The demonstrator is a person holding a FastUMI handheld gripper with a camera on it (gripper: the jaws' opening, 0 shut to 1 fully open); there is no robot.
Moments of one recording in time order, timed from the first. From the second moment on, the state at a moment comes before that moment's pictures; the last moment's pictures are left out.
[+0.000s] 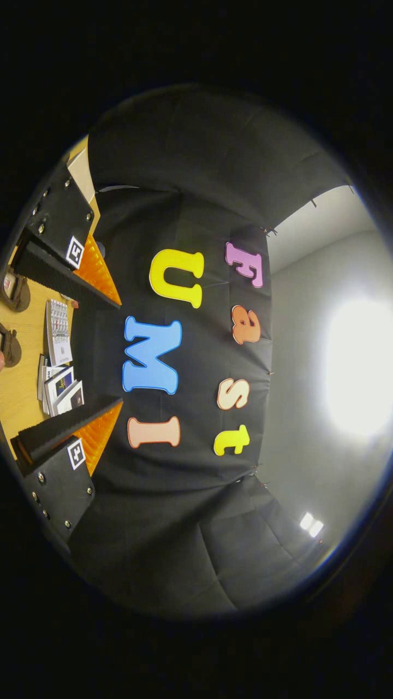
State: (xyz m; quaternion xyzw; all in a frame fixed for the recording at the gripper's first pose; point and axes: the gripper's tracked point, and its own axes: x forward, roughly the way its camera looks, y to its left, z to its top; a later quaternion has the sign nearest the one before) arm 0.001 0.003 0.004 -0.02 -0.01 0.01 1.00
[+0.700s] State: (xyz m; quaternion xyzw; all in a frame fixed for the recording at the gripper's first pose) arm -0.003 0.054 -0.006 0.04 -0.01 0.09 1.00
